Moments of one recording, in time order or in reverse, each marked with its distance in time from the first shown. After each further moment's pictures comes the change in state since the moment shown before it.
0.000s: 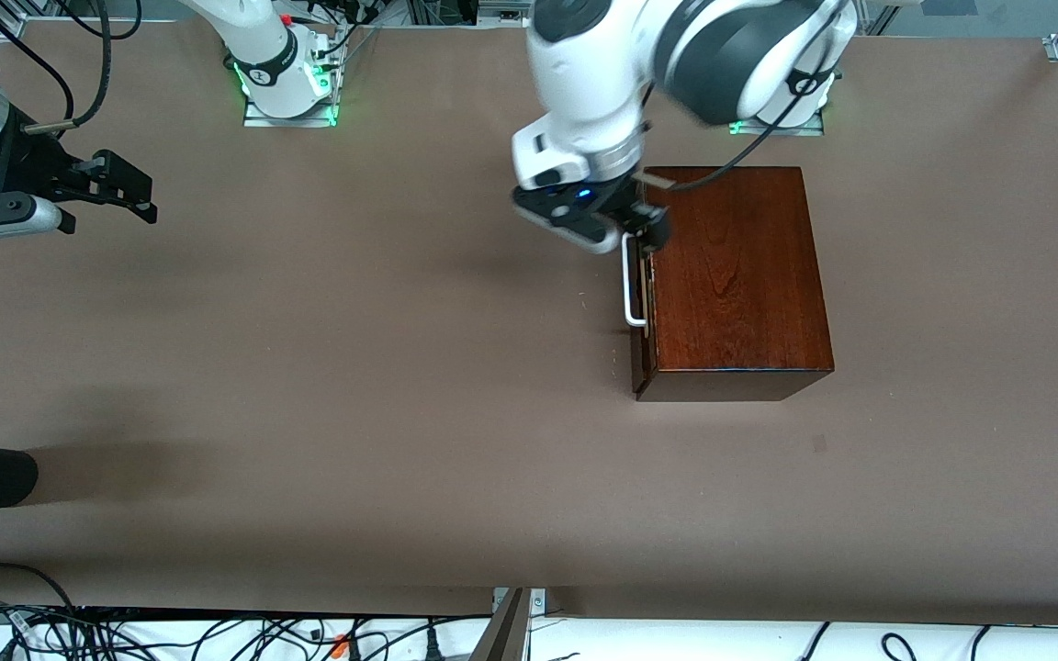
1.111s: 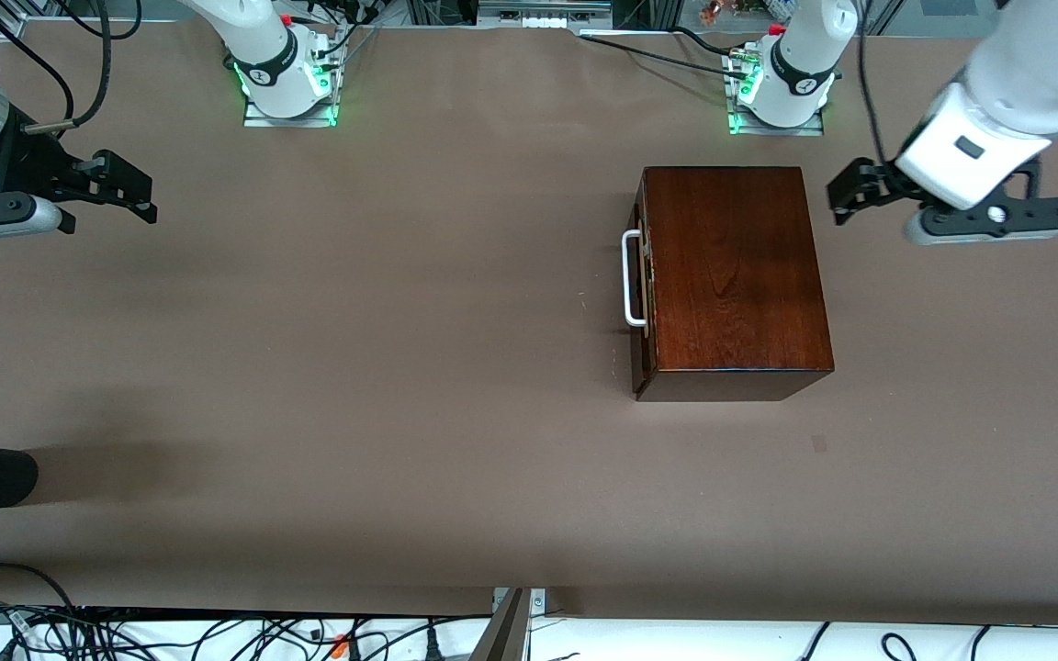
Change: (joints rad) left arm 0.231 -0.282 0.365 -0.087 -0.328 -0.144 0.093; right arm 0.000 0.000 0.000 0.000 0.000 0.000 0.000
